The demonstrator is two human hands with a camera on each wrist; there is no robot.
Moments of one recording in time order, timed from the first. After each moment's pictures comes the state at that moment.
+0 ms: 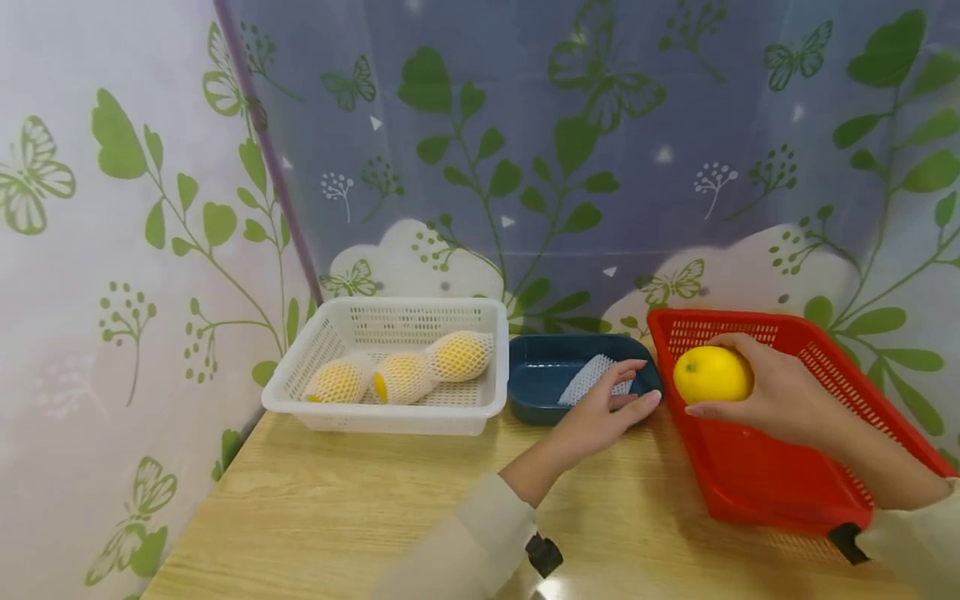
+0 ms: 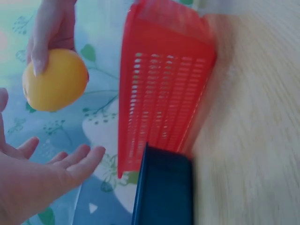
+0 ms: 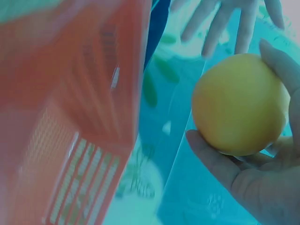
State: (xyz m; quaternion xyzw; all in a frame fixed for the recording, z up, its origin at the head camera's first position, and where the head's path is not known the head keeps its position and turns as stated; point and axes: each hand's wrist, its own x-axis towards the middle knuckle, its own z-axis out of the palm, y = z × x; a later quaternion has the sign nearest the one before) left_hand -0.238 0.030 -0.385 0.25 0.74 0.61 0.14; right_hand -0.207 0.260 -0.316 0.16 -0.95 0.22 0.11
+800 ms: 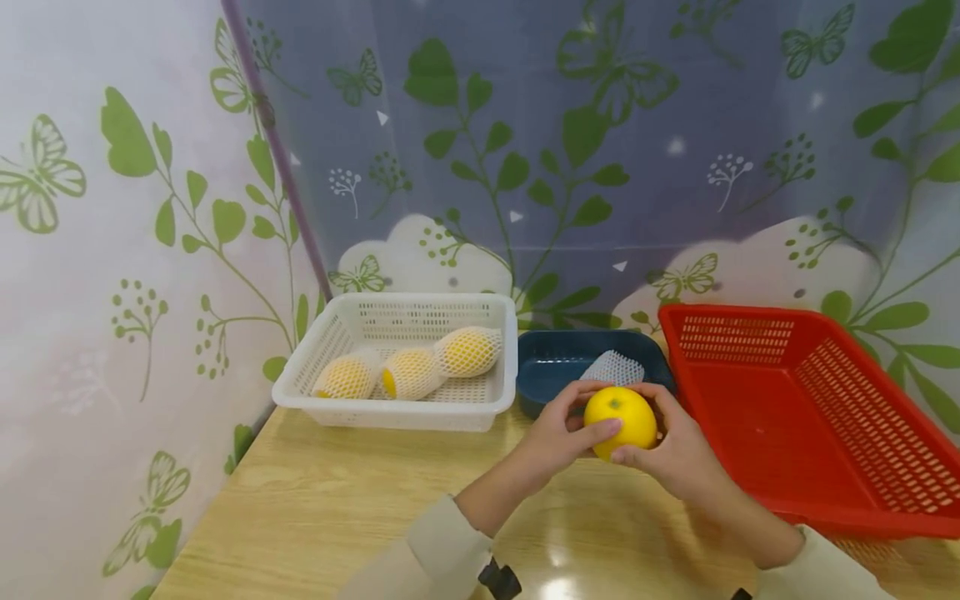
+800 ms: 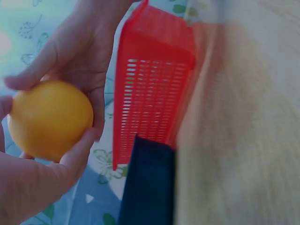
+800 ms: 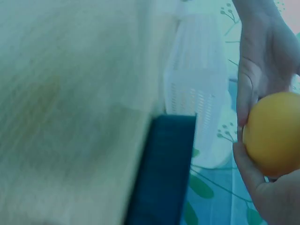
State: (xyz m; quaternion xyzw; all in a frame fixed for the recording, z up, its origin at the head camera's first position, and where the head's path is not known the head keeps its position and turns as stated) left_hand -0.216 -0.026 -0.394 0.23 0.65 0.70 0.17; right_hand -0.187 0.164 -0.390 0.15 -0.85 0.50 0.04
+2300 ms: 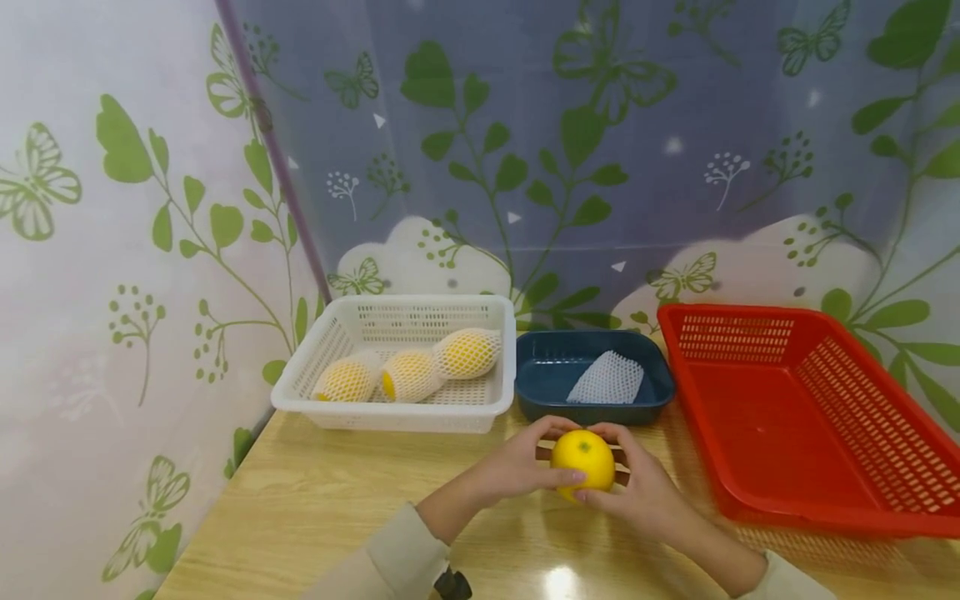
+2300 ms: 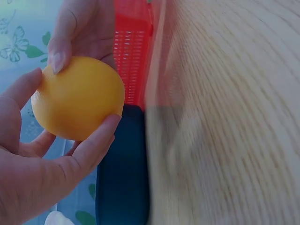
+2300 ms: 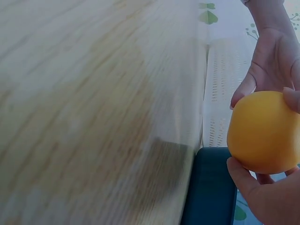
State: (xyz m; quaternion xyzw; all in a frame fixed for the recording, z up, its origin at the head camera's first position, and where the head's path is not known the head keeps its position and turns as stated) left_hand -0.215 -0.069 -0.419 0.24 0.76 0.56 0.21; right_hand -0.182 0.138 -0.440 0.16 -0.84 0.52 0.00
